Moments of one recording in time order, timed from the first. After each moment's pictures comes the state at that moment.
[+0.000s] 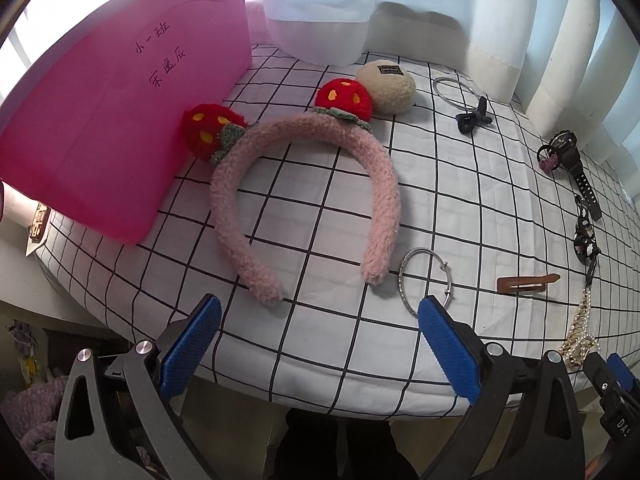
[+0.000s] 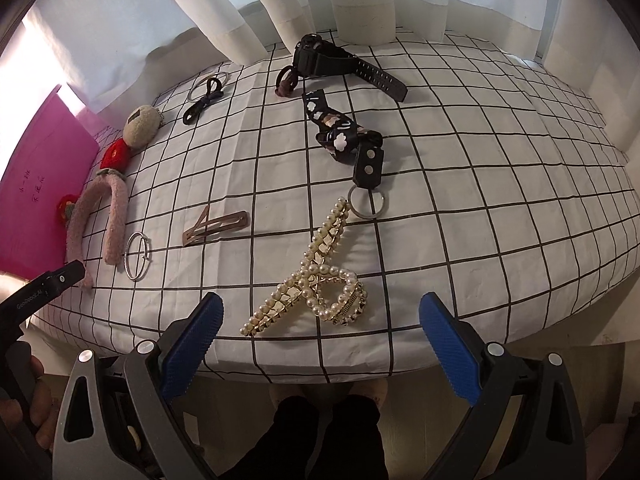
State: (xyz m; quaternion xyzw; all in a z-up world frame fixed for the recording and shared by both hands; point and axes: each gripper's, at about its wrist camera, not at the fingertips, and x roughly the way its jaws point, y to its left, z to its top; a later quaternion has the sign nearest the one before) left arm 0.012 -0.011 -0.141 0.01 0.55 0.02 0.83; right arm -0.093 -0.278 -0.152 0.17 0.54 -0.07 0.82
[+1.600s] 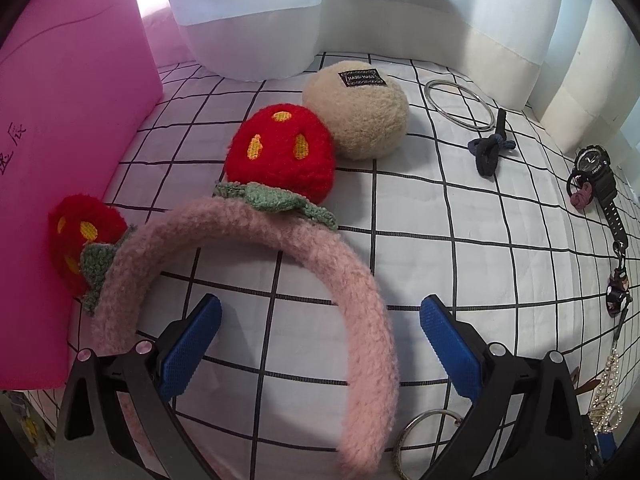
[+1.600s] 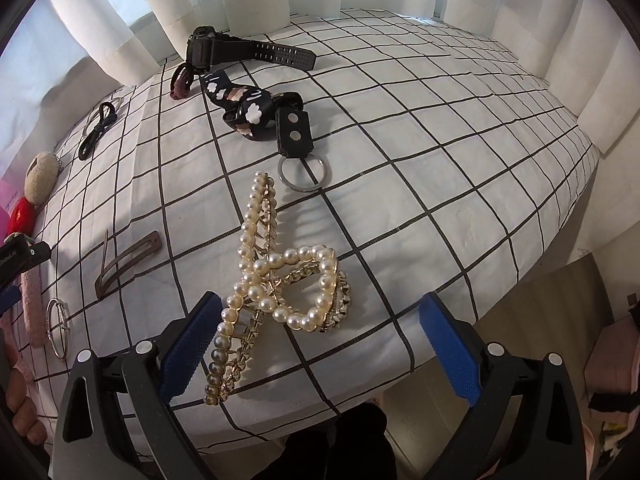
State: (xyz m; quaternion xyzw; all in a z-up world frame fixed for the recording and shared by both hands) left arm 0.126 -0.039 -0.199 0.04 0.54 -0.04 0.84; right arm -0.091 -0.260 -0.199 0.20 0.51 -0.28 0.79
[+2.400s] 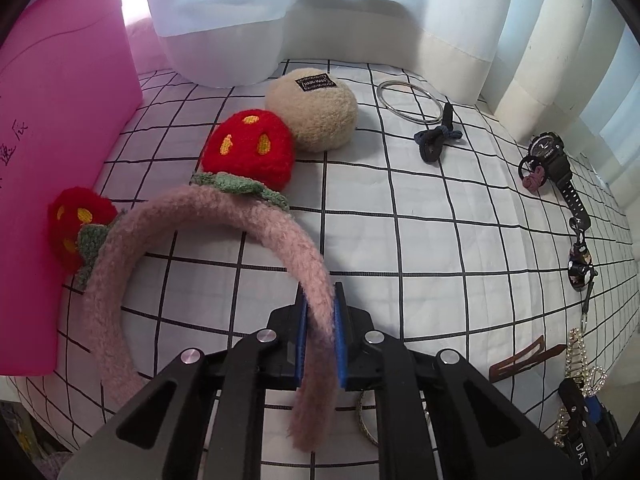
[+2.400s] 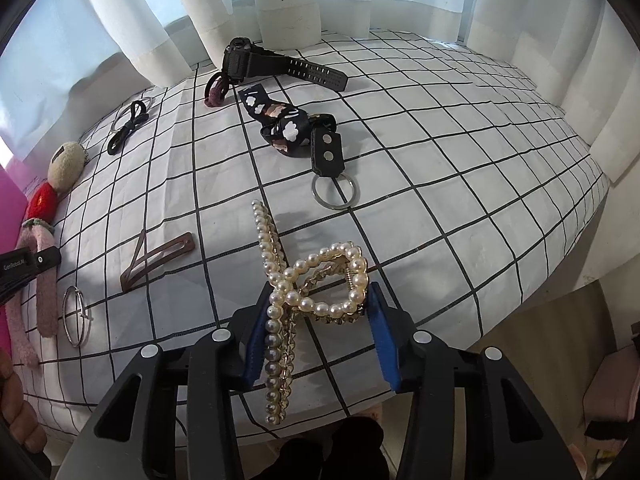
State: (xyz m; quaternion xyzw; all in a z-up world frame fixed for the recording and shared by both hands) left arm 0.081 -0.037 -0.178 0.02 0.53 -0.10 0.84; right arm -0.092 -0.255 -0.185 0.18 0.49 -0.24 0.82
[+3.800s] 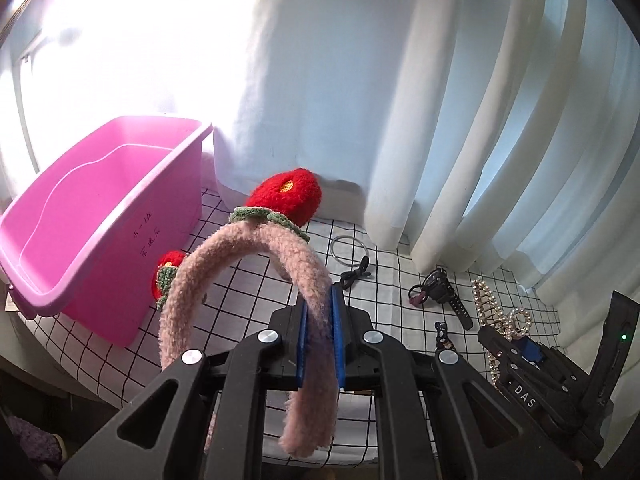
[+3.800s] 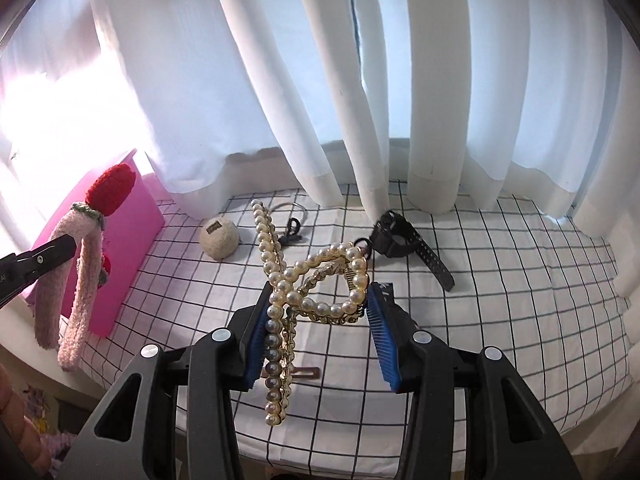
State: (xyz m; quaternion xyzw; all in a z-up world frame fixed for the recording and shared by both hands) left arm -0.010 -0.034 0.032 -0.08 0.38 -0.07 0.92; right arm -0.032 -0.257 -0.024 0.09 0.39 0.02 0.92
